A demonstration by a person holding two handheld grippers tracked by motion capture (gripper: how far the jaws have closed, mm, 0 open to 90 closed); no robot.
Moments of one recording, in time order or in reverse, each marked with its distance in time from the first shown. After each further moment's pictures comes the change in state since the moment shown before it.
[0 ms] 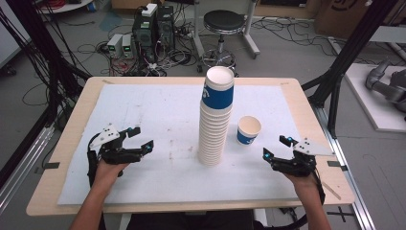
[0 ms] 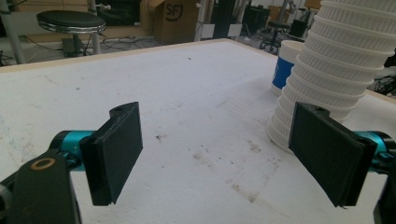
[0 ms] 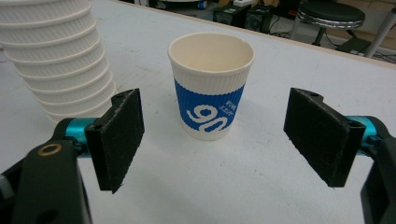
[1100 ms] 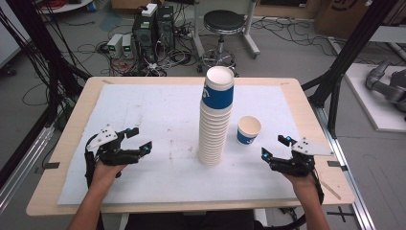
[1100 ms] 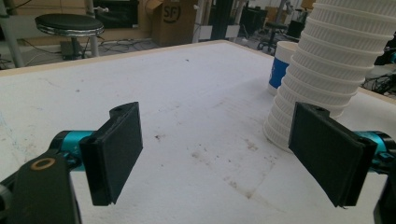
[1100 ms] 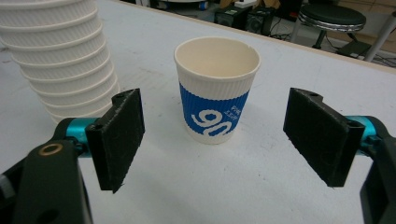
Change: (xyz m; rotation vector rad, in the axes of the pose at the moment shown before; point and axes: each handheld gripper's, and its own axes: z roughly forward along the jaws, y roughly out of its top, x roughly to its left) left arm 0.000 0.000 -0.004 -0.004 -0.010 0.006; right arm 0.004 0.003 0.000 -0.002 0.001 -0.012
